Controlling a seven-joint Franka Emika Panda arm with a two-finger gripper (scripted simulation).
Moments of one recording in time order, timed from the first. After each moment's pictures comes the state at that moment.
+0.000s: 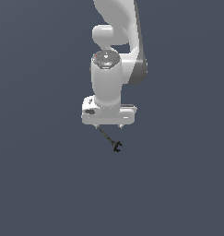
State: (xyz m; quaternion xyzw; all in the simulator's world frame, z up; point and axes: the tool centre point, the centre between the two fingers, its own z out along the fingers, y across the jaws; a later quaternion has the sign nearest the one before) arm 0.013 -0.012 0.182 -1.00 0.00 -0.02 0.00
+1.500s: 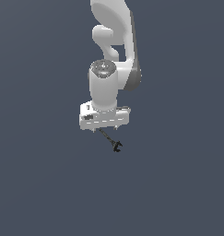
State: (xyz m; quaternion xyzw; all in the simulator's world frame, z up) arm 0.008 -0.030 0.155 -1.00 -0.09 -0.02 -0.02
